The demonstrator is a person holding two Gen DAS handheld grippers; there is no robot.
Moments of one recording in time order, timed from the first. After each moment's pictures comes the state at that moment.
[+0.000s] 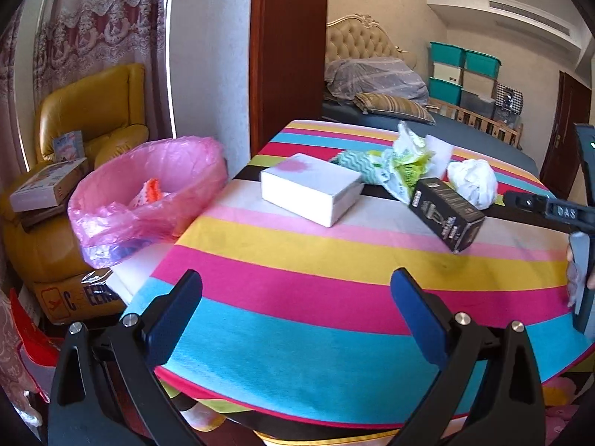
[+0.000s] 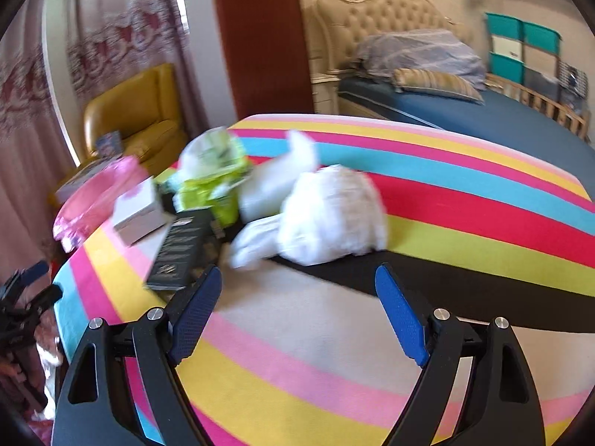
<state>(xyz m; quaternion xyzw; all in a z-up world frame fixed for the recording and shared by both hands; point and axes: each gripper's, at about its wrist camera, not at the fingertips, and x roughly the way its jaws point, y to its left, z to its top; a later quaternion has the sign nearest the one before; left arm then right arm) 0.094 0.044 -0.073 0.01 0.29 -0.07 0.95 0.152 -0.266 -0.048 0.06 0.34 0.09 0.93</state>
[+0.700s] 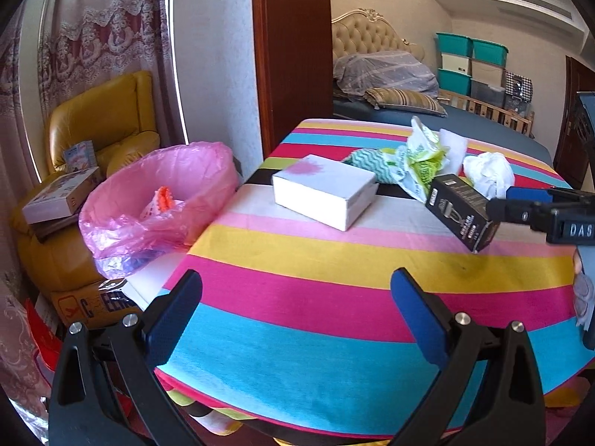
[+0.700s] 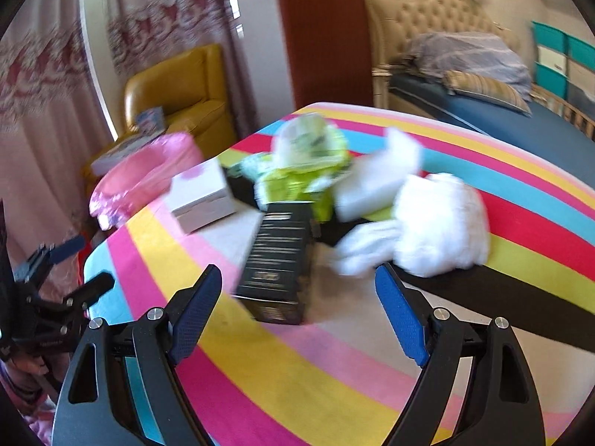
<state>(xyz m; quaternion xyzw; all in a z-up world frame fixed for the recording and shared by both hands) 0.103 0.046 -0.073 0.04 0.29 -0.03 0.96 0.150 -0.174 -0.047 -0.01 0.36 0.19 0.91</state>
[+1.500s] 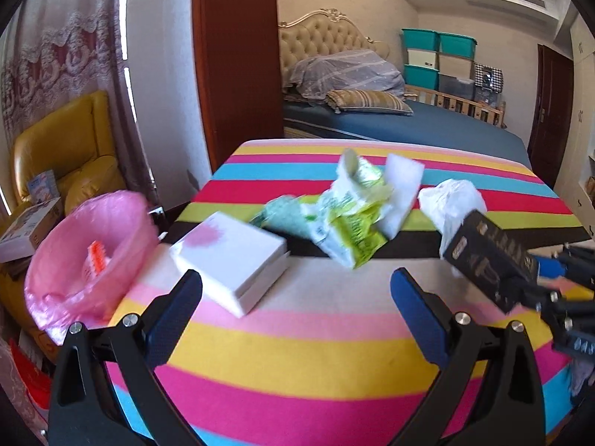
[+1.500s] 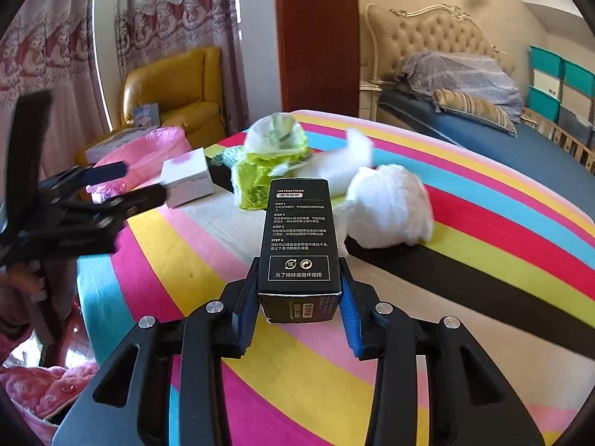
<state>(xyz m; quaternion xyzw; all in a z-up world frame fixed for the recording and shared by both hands) 0.169 -0.045 -0.051 0.06 0.29 -0.10 0.95 0.107 -0.239 -0.047 -0.01 0.32 0.16 0.93</state>
